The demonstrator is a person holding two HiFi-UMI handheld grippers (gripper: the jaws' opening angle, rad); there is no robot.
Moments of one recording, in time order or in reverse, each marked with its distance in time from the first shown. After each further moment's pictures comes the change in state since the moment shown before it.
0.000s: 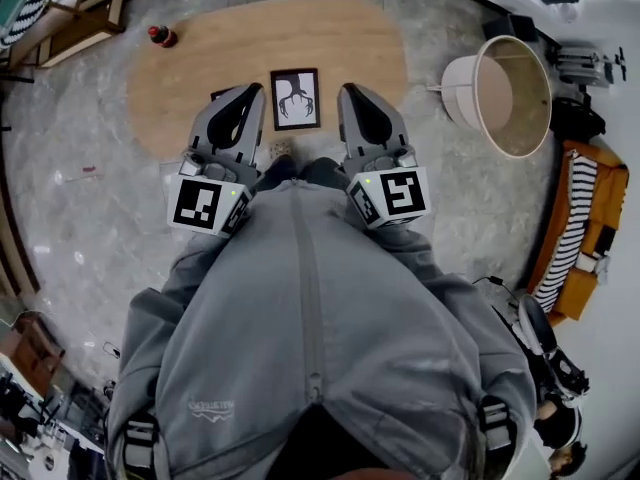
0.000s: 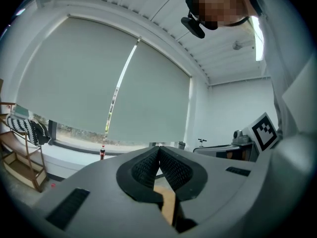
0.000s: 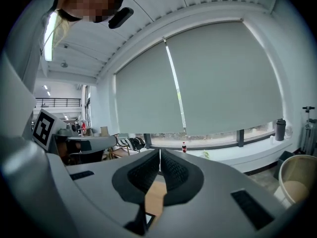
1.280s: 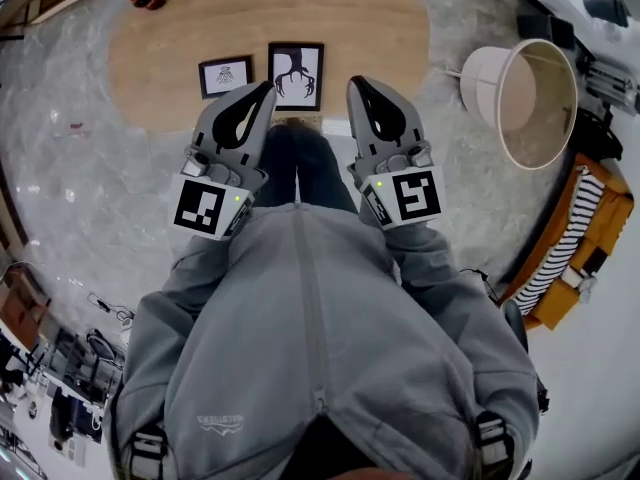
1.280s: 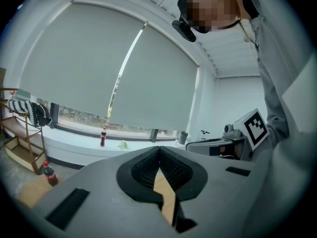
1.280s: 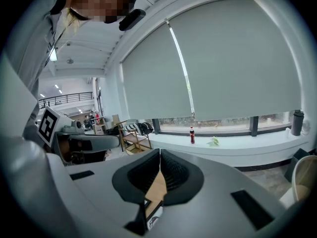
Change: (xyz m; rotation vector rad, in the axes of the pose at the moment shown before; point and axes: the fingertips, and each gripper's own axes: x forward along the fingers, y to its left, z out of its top) left arm 0.088 0.017 -0.114 -0.056 0.128 0.030; right arm 0.070 -0.081 -0.093 -0.020 0.166 0.160
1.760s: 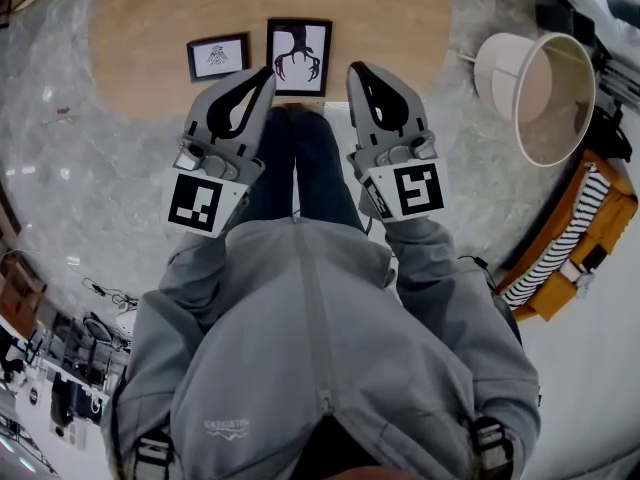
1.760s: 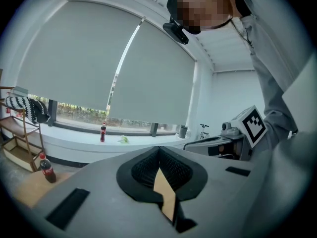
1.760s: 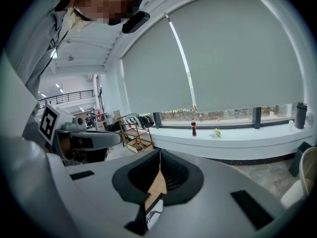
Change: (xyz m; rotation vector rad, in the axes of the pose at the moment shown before) left arm 0.023 0.034 -0.094 0.027 0.036 -0.010; right arm 0.049 -0.012 -0.094 0.003 0.033 0.023
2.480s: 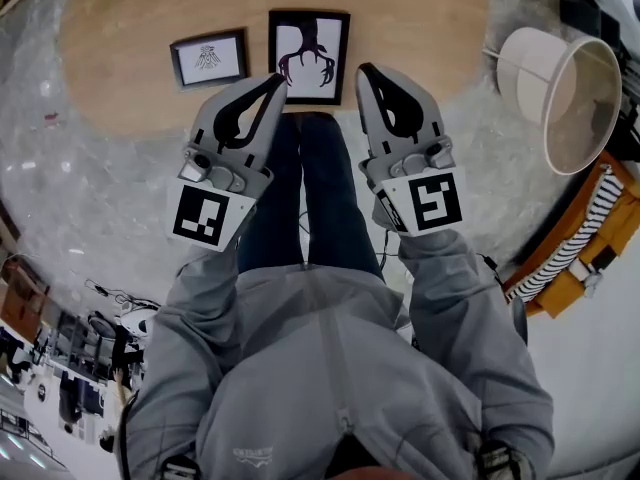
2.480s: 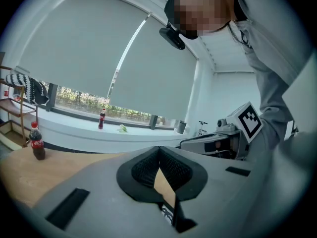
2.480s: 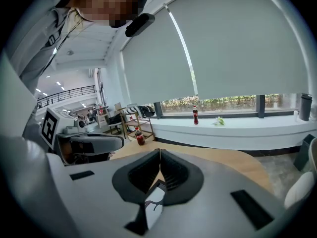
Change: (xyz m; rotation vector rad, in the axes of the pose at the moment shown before) left arm 0.041 0.044 -0.144 -0.056 0.029 -0.032; right arm 0.071 -0.024 -0.127 0.008 0.076 0.031
